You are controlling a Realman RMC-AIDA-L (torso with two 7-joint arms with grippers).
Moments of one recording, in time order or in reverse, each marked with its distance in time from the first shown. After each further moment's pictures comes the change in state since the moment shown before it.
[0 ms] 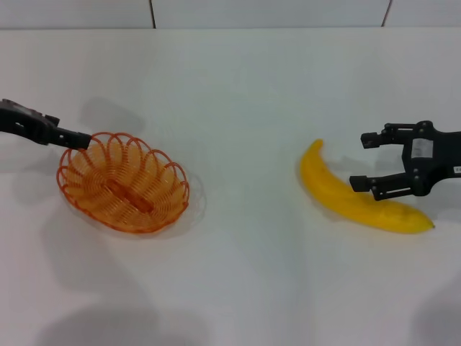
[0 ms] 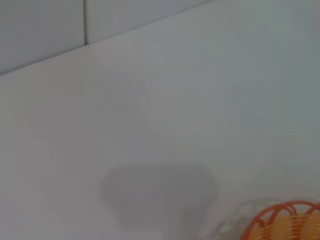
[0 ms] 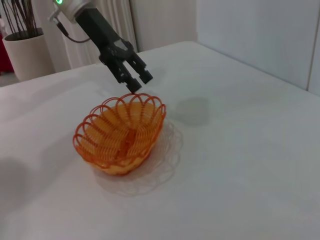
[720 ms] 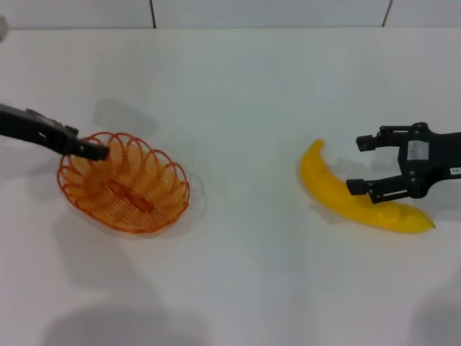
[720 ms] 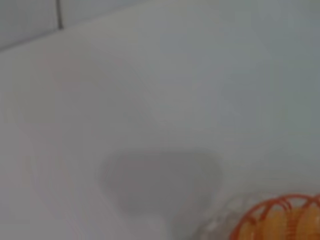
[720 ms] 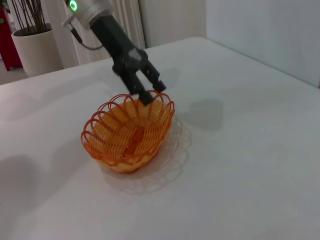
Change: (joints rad) left arm -0.027 -0.030 0.052 -0.051 0.027 -0.058 -0.006; right arm 0.004 0.000 -0.028 0.001 0.003 0.000 0.007
